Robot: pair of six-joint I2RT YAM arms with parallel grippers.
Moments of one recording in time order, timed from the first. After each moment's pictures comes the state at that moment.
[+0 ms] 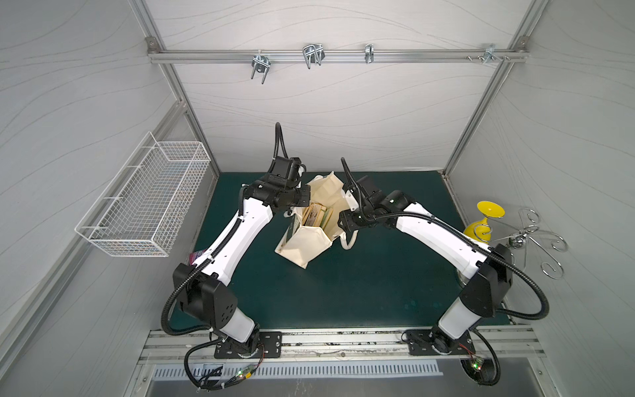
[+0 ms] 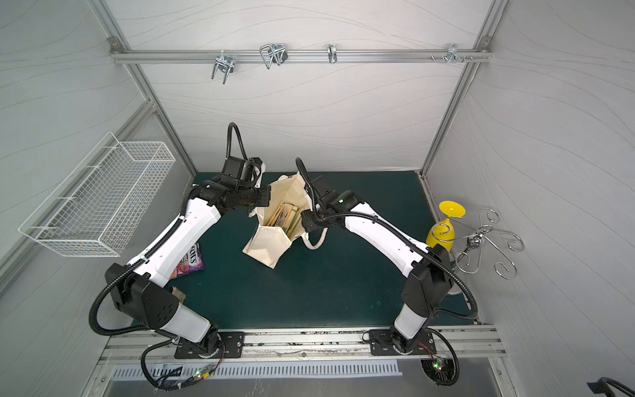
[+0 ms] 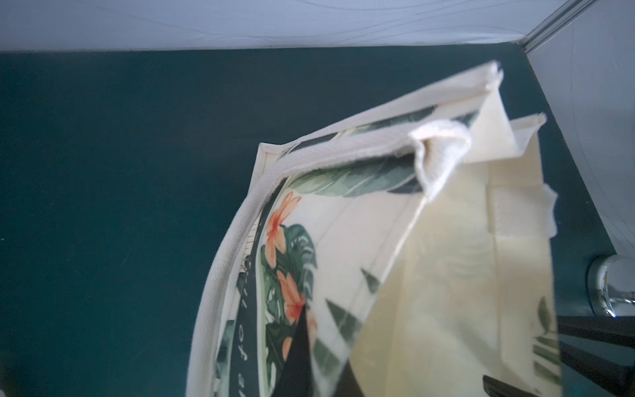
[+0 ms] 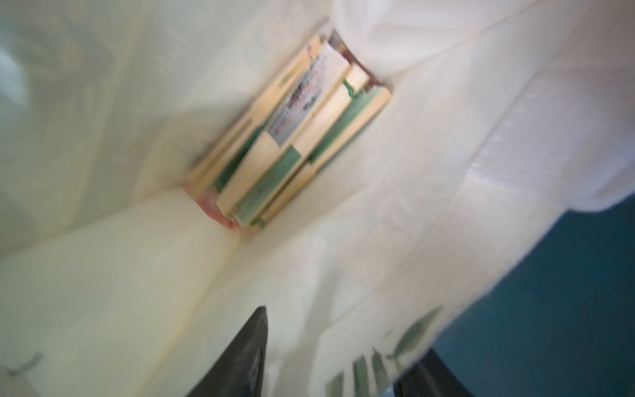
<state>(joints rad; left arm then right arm) -0.38 1.54 1.58 -0.85 0.02 -0.23 0.79 1.65 1.55 -0.87 -0.07 0.32</state>
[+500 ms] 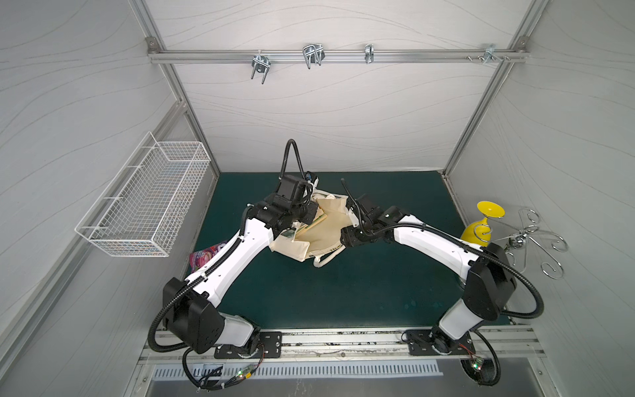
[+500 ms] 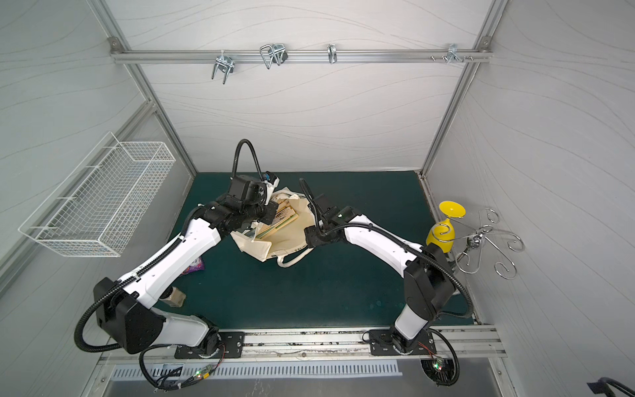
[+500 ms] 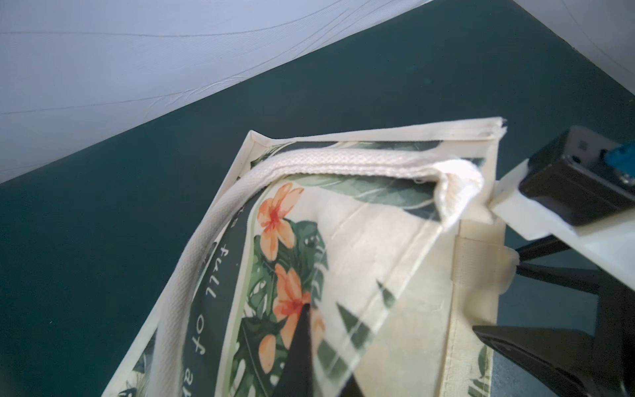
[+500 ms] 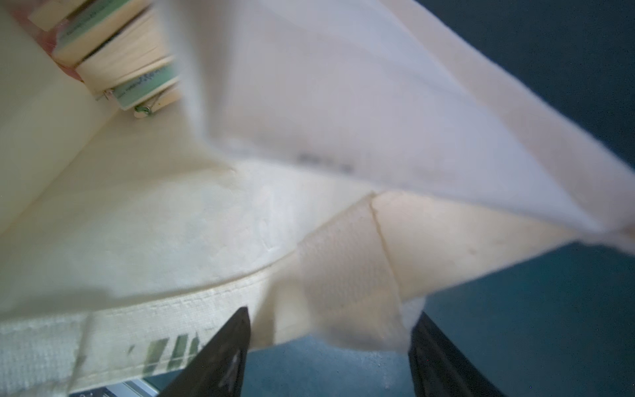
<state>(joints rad) -0.51 1.39 1.28 -0.63 -0.05 0.00 0.79 1.60 1.28 -0.74 -0.06 0.38</state>
